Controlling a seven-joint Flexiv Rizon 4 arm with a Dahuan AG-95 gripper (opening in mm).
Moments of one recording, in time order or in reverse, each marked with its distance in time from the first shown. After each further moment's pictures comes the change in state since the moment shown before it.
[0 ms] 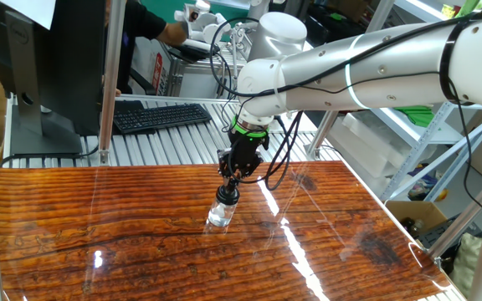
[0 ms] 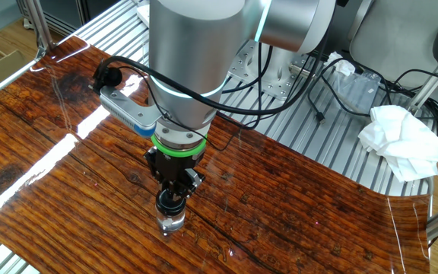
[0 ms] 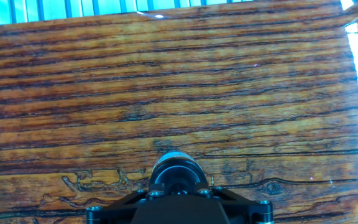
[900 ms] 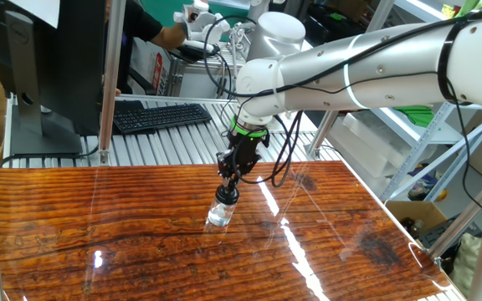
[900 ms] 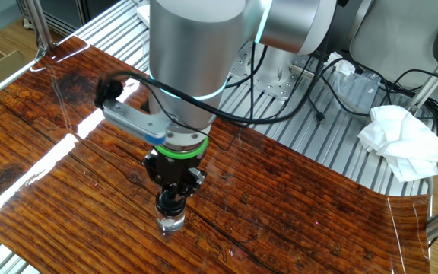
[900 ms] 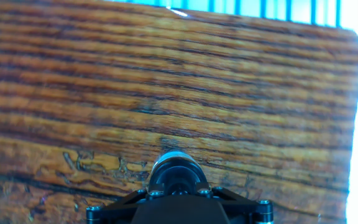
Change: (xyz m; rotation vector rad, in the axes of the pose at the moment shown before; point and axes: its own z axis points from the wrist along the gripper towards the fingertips) arm -0.002 0.003 0.001 0.013 0.001 -0.278
